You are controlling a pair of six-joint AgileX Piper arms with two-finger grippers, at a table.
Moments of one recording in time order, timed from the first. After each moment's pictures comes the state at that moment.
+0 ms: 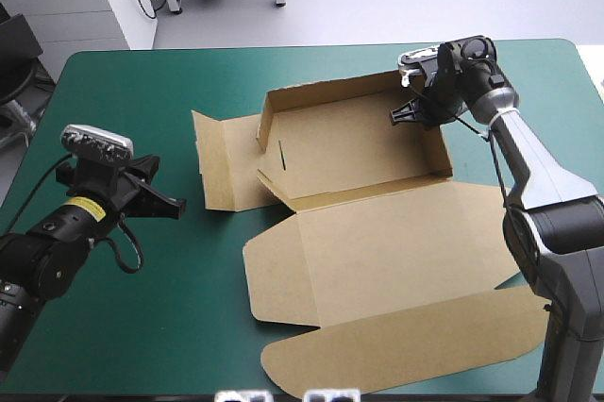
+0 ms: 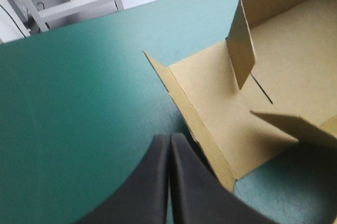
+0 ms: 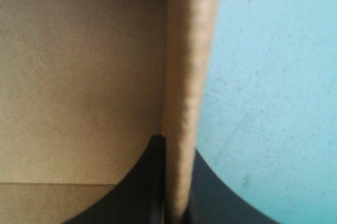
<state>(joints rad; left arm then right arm) -0.25 0.90 -0.83 -0.04 0.46 0.16 0.20 2.03 -1.94 -0.05 1.19 -0.05</state>
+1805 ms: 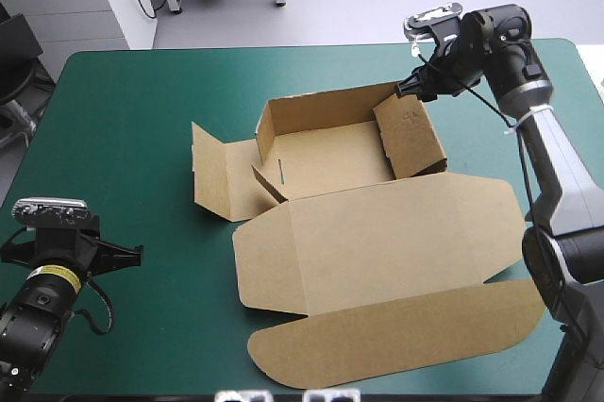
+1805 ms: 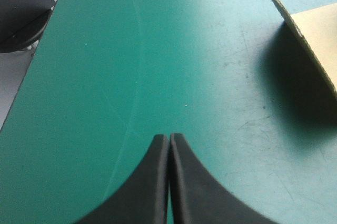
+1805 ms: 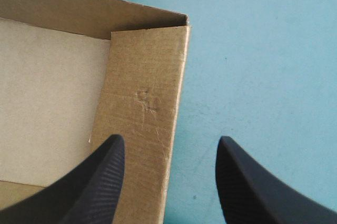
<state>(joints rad) -0.25 0.66 -0.58 0.50 0.61 -0.38 0.21 1.89 -2.07 -0.02 1.25 -0.13</state>
